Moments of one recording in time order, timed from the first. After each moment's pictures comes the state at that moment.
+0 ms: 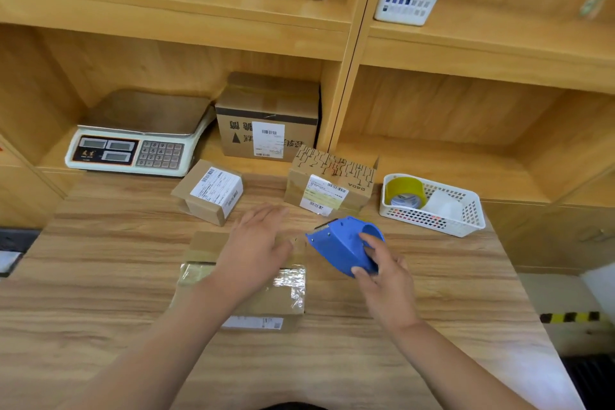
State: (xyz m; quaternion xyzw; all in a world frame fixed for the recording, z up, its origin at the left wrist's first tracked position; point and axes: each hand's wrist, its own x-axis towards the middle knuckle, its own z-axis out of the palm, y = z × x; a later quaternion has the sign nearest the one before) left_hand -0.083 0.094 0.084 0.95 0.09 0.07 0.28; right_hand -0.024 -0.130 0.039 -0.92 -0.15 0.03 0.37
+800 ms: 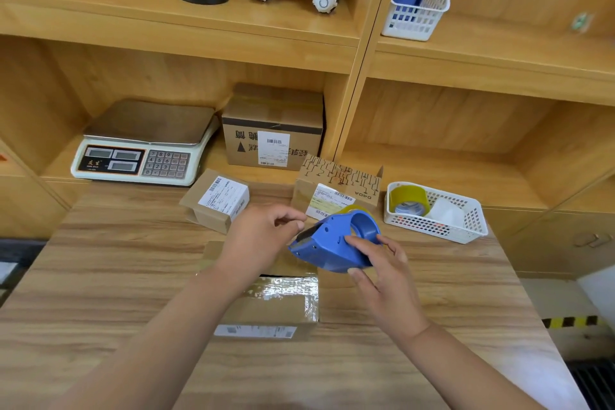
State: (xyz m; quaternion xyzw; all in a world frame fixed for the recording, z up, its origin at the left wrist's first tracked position) left_hand -0.080 0.112 0.124 0.86 0.16 0.08 0.48; right_hand -0.036 -0.099 0.074 -0.85 -0.35 -0.16 0.36
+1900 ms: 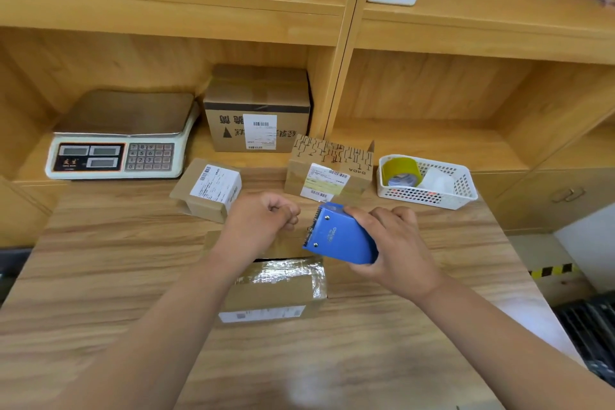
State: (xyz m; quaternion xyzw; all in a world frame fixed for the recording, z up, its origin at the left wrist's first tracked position) left_hand -0.082 0.125 0.120 0.80 0.19 0.01 0.57; right_hand -0.026 -0.100 0.088 -0.89 -0.40 -0.15 0.14
